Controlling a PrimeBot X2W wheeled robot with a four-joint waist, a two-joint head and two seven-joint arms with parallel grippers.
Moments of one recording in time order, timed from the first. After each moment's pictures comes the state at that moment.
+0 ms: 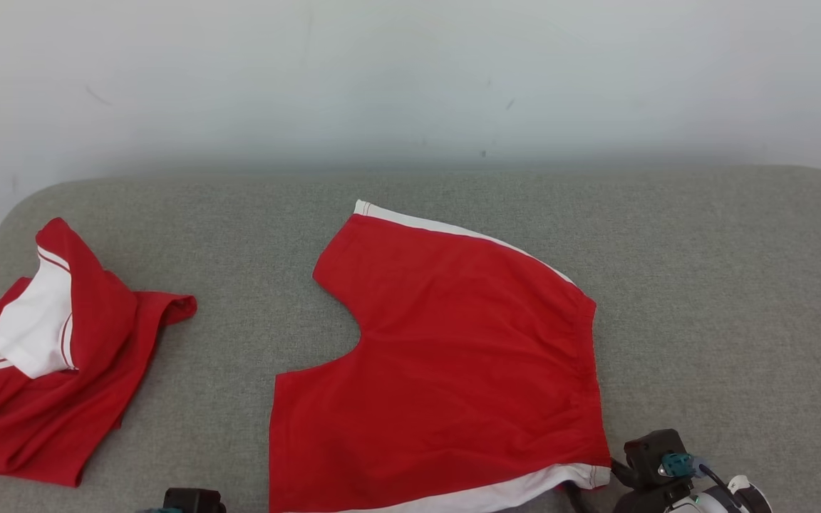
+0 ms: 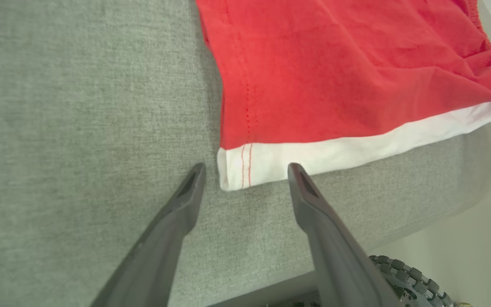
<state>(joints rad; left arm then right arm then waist) -0.05 0.24 -0.47 0.38 -0.58 -0.10 0.27 -0.03 -0.27 0.40 0.20 0.38 -0.03 0.29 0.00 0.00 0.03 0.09</state>
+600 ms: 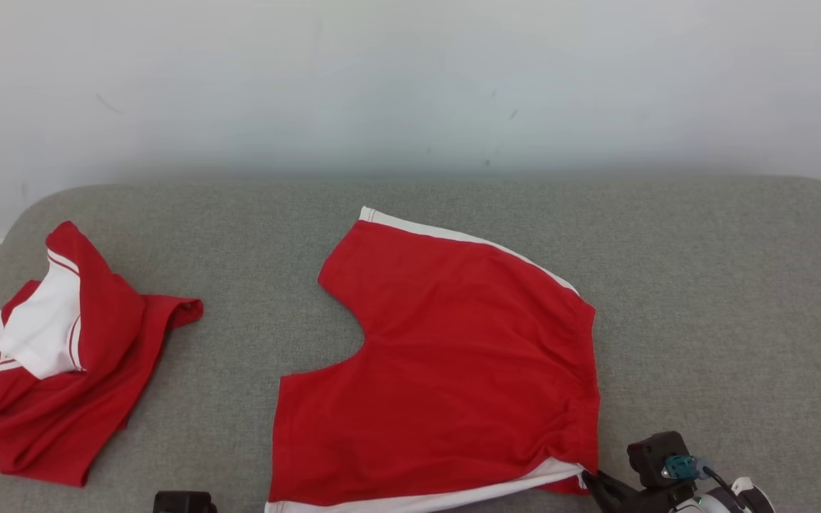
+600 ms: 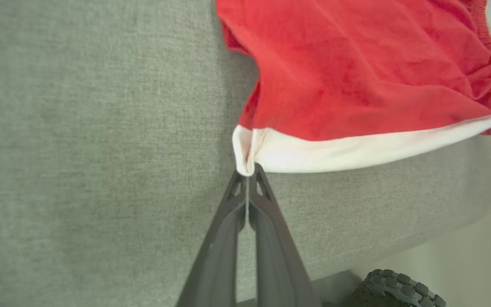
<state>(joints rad) -0.05 0.23 -0.46 0.41 -0.58 -0.10 0.22 -0.03 -0.27 0.40 0.22 0.38 -0.01 0.28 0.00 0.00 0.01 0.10</state>
